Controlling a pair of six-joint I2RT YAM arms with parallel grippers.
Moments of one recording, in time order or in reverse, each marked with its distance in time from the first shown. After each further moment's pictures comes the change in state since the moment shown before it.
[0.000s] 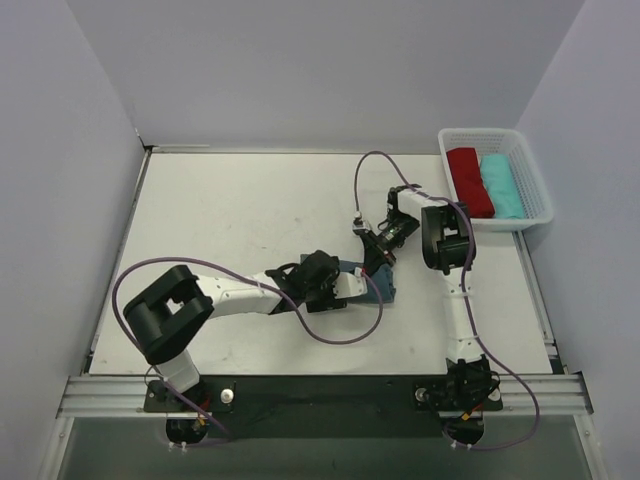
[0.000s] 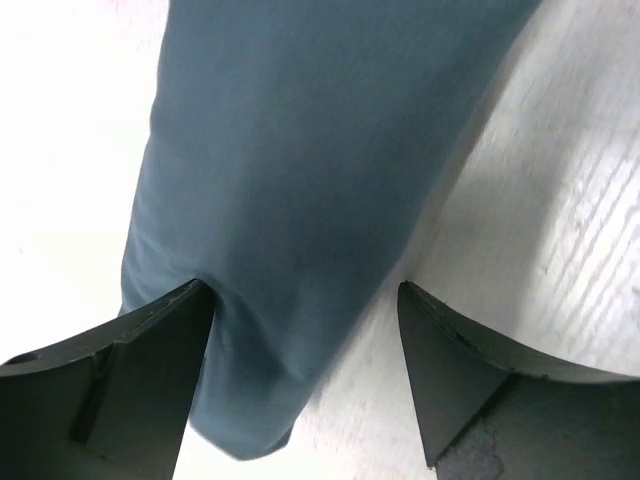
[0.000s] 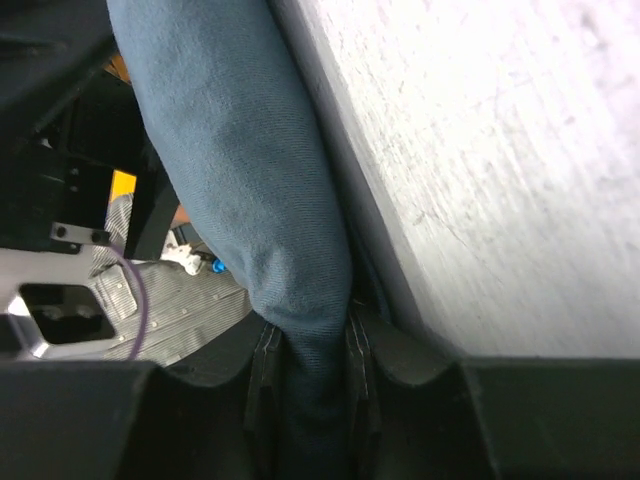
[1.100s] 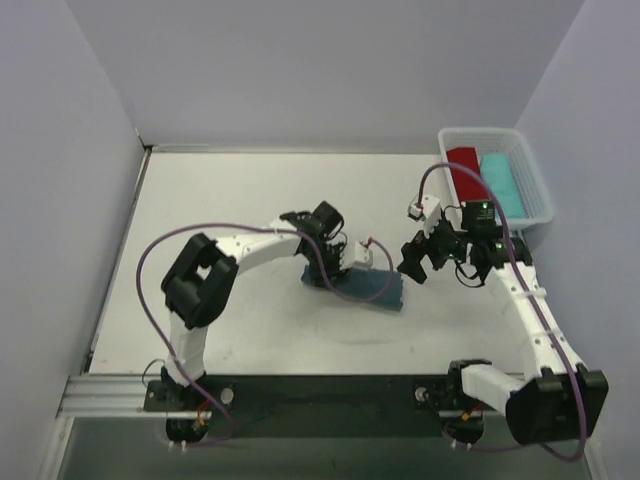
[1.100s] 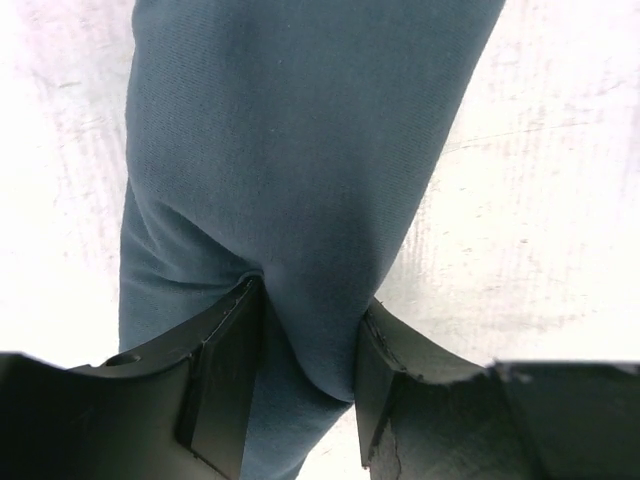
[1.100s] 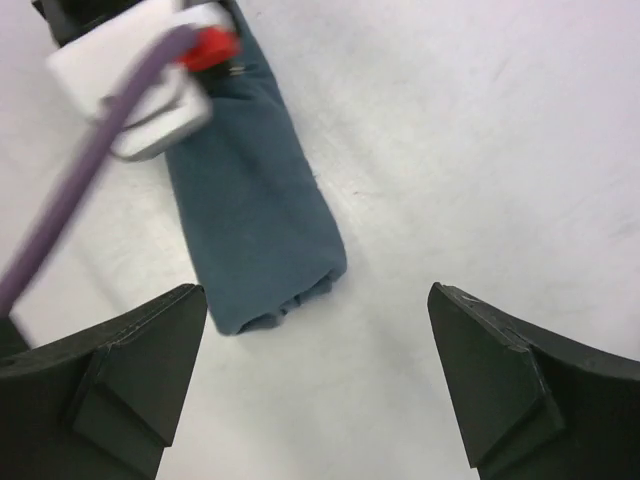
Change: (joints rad) left arm 0.179 0.288 0.528 -0.587 0.544 0.179; right arm -0.168 -1.341 -0.818 0.794 0.287 0.099
